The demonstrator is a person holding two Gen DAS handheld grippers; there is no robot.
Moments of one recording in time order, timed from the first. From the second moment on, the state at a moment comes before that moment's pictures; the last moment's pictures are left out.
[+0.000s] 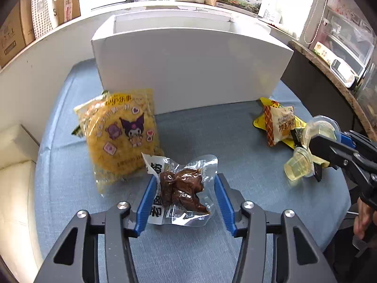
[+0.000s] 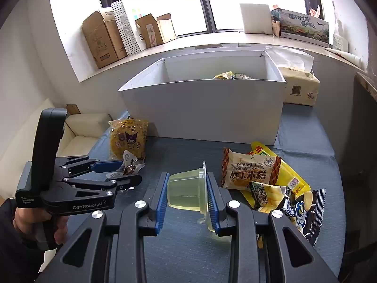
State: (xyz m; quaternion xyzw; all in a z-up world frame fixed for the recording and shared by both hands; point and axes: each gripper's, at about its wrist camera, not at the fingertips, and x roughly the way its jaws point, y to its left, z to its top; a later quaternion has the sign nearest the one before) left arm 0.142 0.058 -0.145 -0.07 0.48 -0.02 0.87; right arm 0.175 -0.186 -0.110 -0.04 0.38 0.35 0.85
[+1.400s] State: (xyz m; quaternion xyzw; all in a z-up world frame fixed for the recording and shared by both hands) left arm 0.115 0.073 -0.173 -0.05 0.49 0.01 0.87; right arm 0.175 -0.177 -0.123 -0.04 0.40 0.37 0.84
